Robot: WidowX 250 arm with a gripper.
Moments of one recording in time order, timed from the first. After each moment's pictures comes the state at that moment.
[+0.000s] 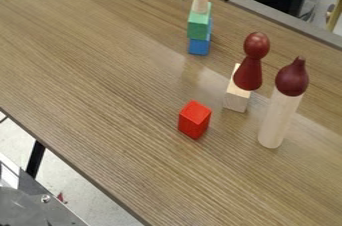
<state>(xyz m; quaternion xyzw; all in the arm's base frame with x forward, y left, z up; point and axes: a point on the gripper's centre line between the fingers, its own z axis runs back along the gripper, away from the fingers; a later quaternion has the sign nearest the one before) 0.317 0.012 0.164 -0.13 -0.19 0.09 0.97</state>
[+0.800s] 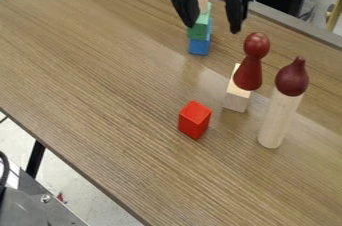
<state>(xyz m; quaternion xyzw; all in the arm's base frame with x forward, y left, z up) 0.309 -0.018 0.135 -0.12 -0.16 0.07 0.98</state>
